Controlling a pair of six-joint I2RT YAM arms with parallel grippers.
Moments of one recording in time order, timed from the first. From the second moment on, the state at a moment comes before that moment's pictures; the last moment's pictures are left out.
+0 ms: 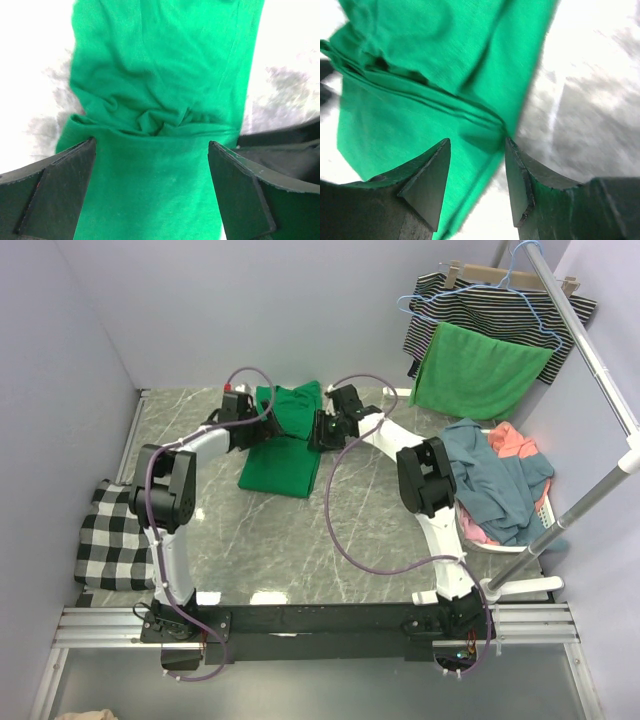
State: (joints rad) left arm -0.23 2.04 1.39 -0.05 0.13 -0.57; right arm 0.44 2.42 1.99 -0.46 -0.31 0.45
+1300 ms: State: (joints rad) left arm -0.17 1.69 0.77 0.23 0.27 -0.61; right arm 0.55 2.07 1.33 -0.13 -0.50 0.73
